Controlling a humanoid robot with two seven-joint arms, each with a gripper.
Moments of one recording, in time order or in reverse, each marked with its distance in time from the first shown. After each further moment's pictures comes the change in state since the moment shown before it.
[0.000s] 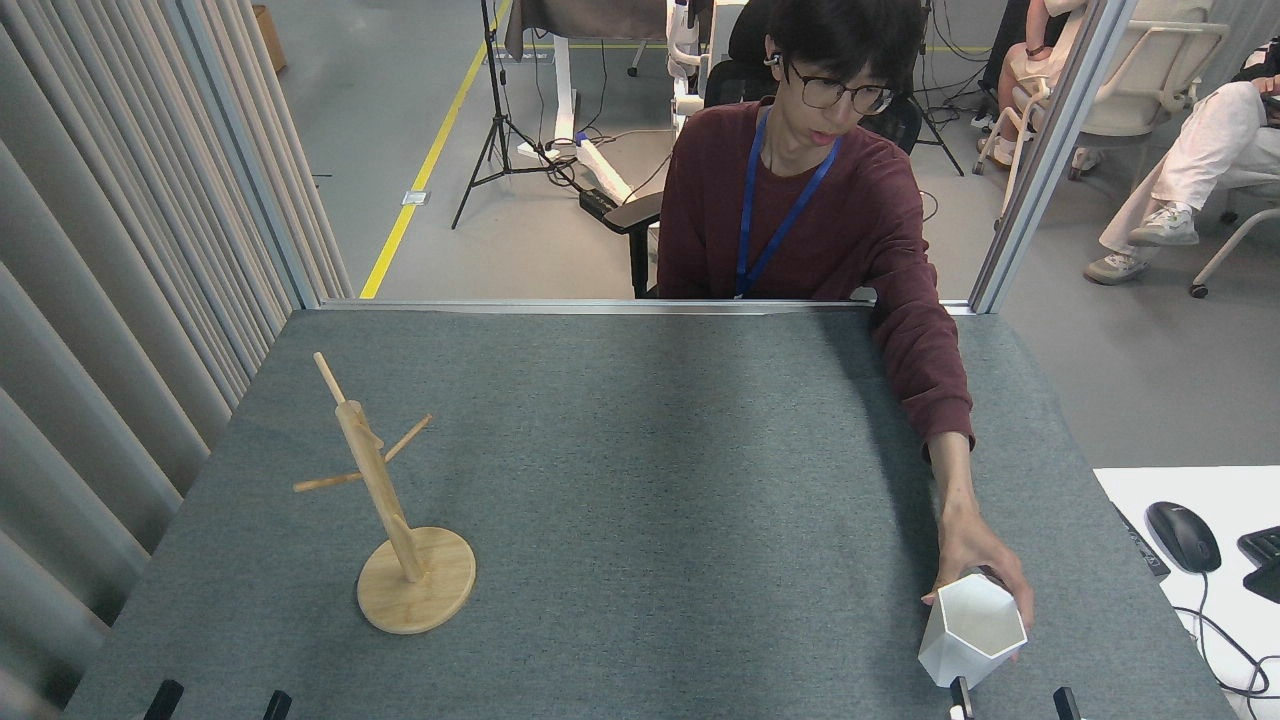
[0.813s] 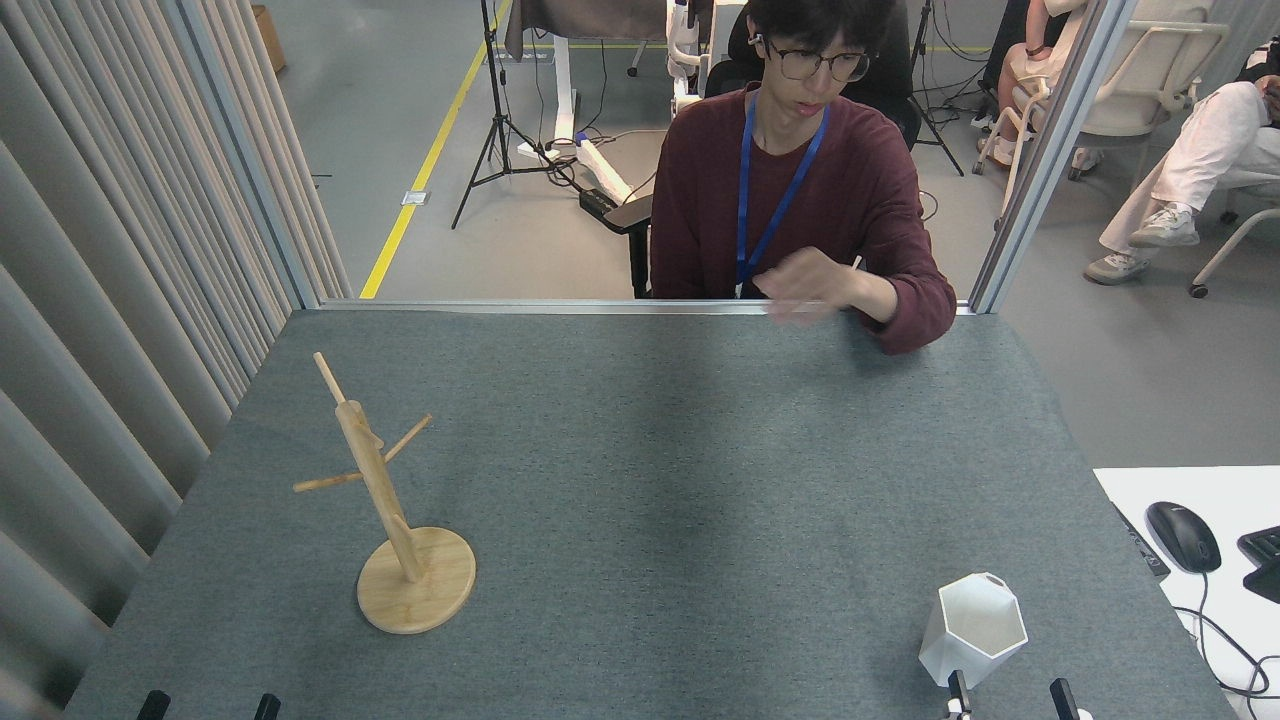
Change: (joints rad) left arm 0.002 0.001 -0.007 0.025 0.009 0.063 0.002; right arm -0.036 -0.017 0.005 0.034 0.007 0.000 0.015
